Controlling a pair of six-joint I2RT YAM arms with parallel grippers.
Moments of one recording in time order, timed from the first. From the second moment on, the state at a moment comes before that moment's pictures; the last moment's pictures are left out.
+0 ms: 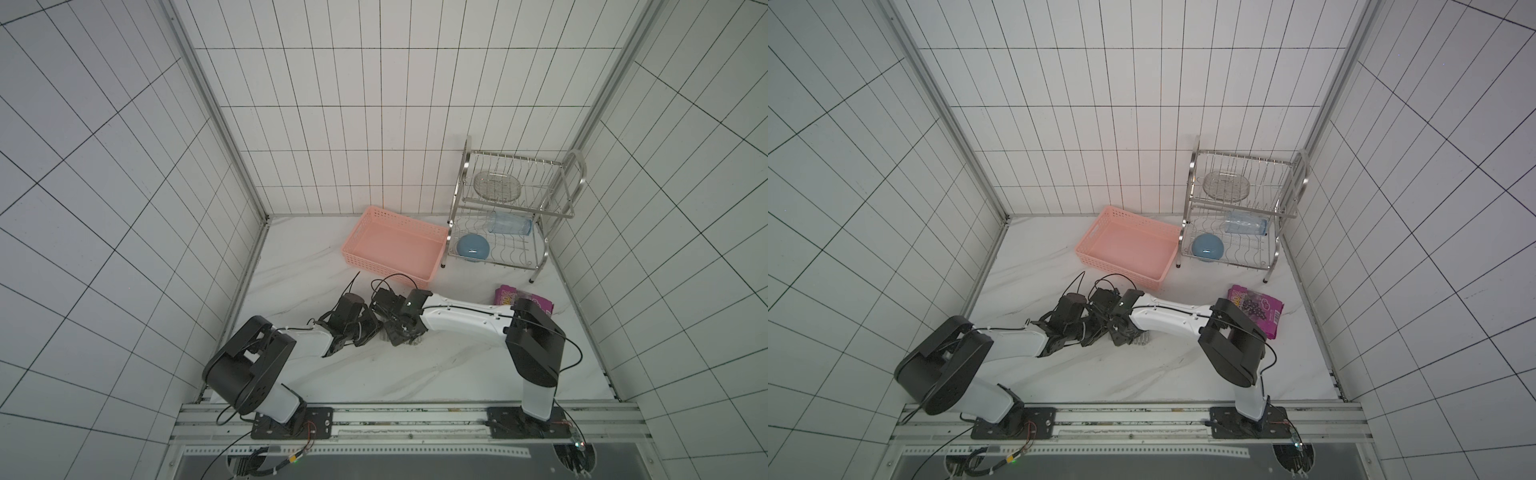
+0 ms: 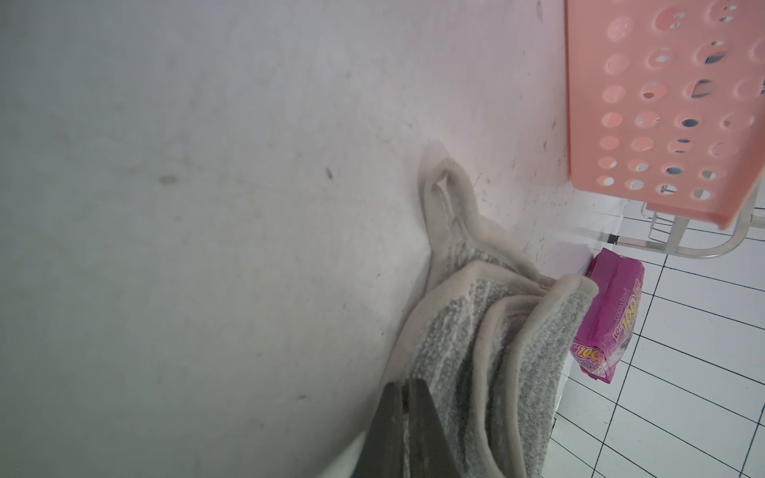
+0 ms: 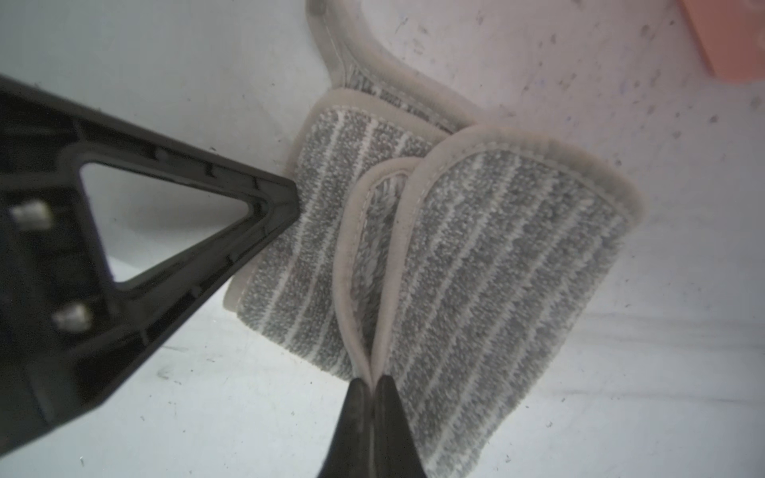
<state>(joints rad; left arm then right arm) -0.56 1.52 0.45 0.27 0.32 -1.19 1.16 1.88 1.38 -0.85 0.18 0.56</state>
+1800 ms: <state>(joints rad) -0.54 1.23 0.44 -0.07 0.16 -1.19 1.13 1.85 1.37 -0.67 -0.04 0.50</state>
